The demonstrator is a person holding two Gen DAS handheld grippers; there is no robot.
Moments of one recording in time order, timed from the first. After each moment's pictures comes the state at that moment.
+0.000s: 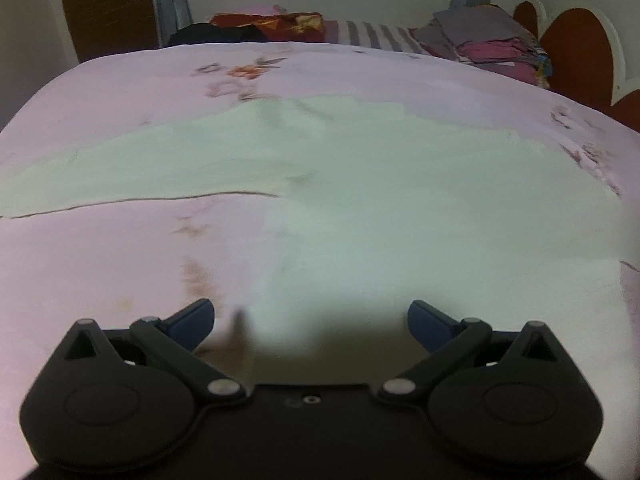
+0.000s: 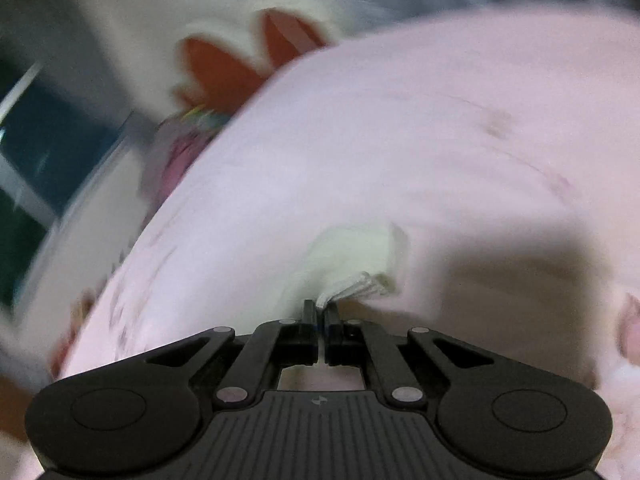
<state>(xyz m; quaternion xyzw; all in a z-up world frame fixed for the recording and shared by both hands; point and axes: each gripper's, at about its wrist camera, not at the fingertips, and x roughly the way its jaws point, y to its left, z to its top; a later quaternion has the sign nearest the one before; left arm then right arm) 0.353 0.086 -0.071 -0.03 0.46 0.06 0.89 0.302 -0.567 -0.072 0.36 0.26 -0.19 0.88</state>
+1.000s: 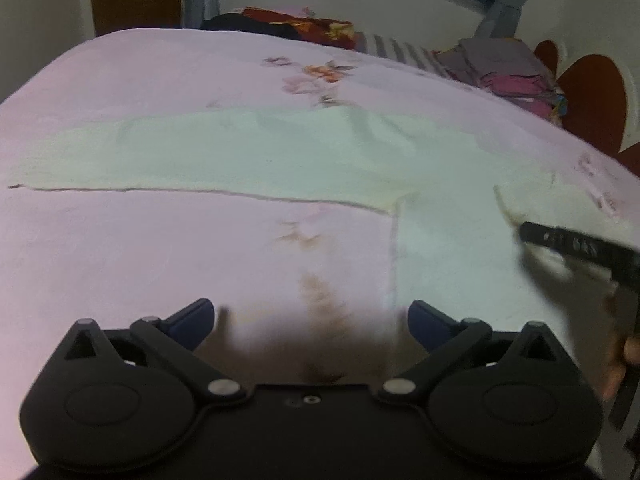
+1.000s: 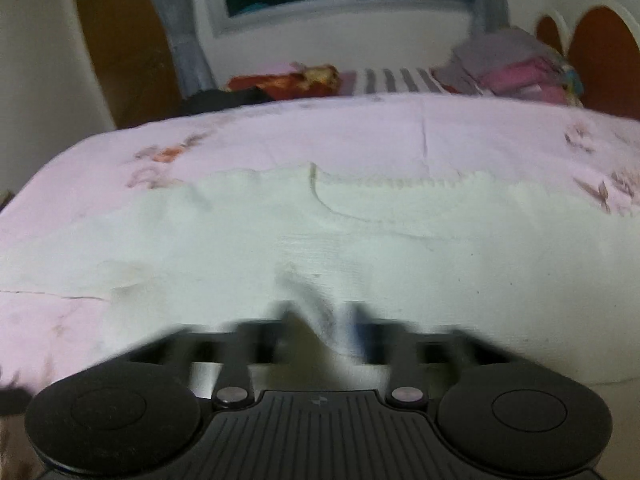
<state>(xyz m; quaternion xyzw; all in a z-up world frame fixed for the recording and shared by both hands) 0.354 0.174 -0.074 -0.09 0.44 0.05 0.89 0.429 -0.103 -0.085 0.04 0.35 0.15 0.92</state>
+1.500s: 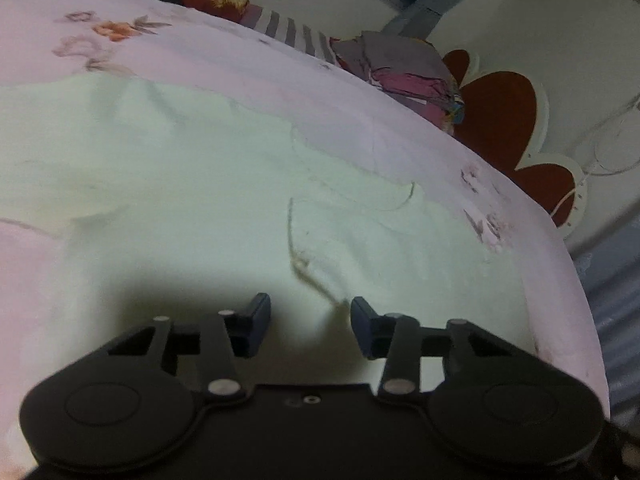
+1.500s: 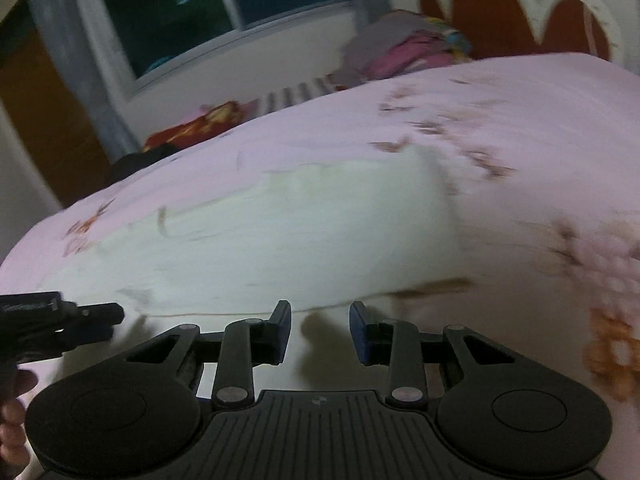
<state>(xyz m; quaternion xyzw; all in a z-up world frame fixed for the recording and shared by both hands) 0.466 0.062 -0.107 -0.22 0.44 -0.11 0.87 0.360 -0.263 -0.081 0.16 0.35 0.04 0.92</state>
